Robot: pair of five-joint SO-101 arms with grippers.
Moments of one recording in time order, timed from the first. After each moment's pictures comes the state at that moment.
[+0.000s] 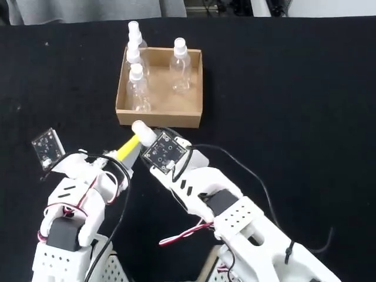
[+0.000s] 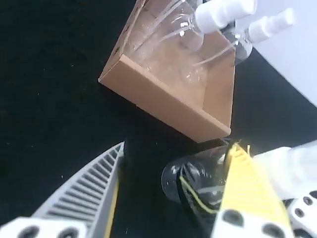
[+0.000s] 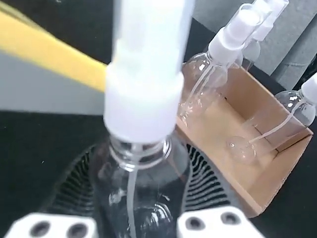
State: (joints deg) left arm 9.2 -94.5 76.4 55.8 39.7; right arm -36.8 -47.3 79.2 1.7 18.5
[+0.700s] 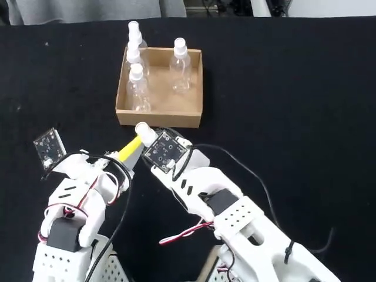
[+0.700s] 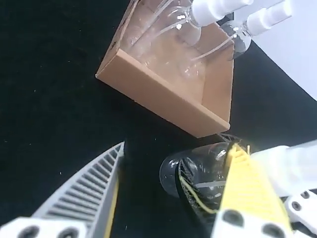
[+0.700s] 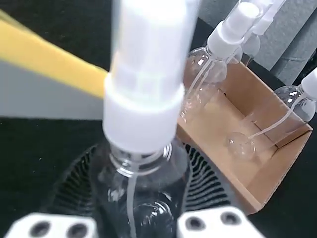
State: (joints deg) left arm 8.4 -94.5 76.4 56.1 39.4; right arm -36.6 -47.3 79.2 1.8 18.5
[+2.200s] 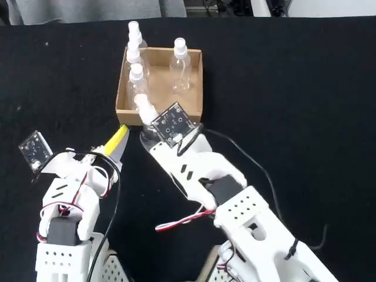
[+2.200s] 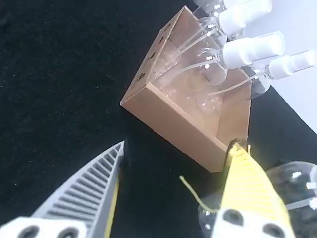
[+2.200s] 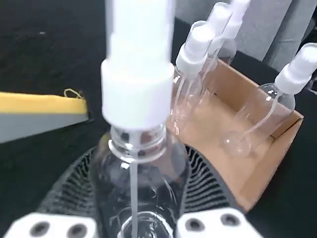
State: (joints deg) left arm -0.4 -94.5 80.4 49.8 39.4; right arm -32.9 -47.3 64.0 18.2 8.0
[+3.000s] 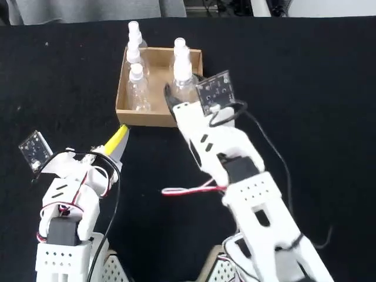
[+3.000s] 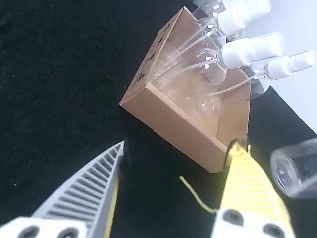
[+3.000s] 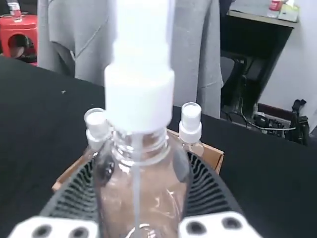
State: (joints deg) left arm -0.4 -94.5 80.4 49.7 39.4; right arm -21.3 -39.8 55.9 6.4 2.0
